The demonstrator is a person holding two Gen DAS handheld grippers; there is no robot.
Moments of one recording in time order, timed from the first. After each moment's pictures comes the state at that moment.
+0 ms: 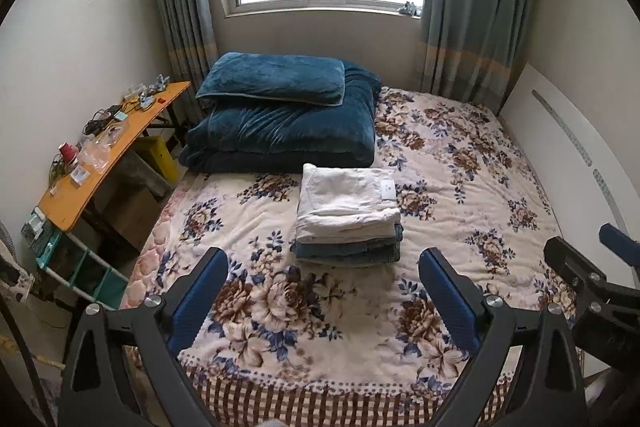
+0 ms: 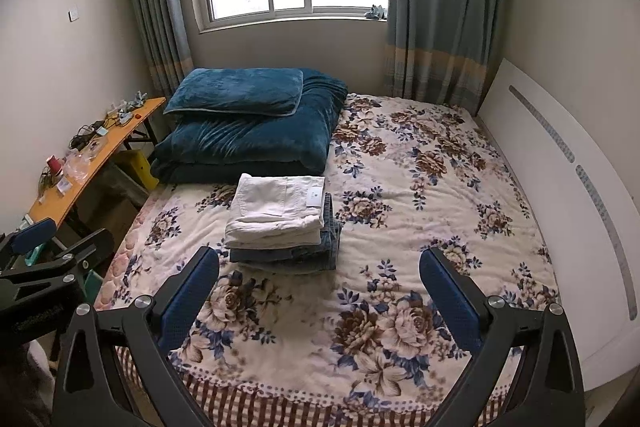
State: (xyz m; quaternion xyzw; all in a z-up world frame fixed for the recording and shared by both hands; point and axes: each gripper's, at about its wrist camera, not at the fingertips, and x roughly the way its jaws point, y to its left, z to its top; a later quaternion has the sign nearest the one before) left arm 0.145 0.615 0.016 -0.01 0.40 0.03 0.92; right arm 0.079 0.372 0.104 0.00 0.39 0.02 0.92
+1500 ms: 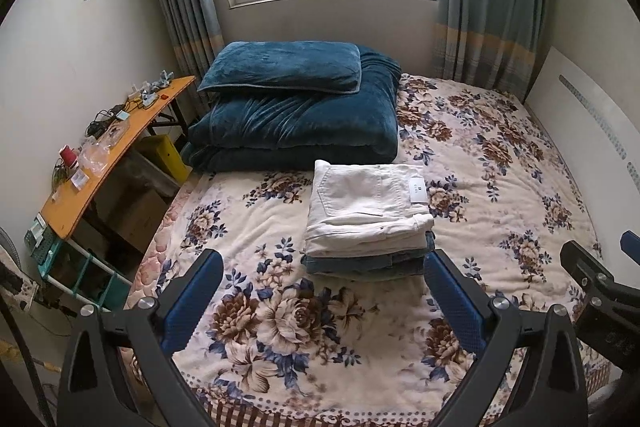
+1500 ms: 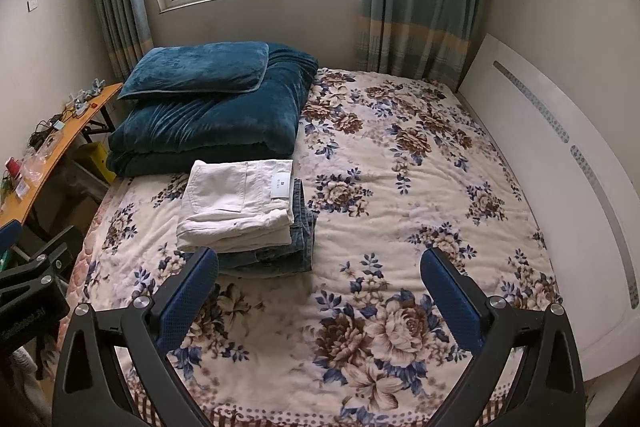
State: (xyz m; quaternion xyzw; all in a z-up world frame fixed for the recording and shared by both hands) left arm 0.229 0.616 -0.057 0.01 0.41 0.06 0.91; right arm 0.190 0.361 -0.007 -0.02 0.42 -0.04 0.91
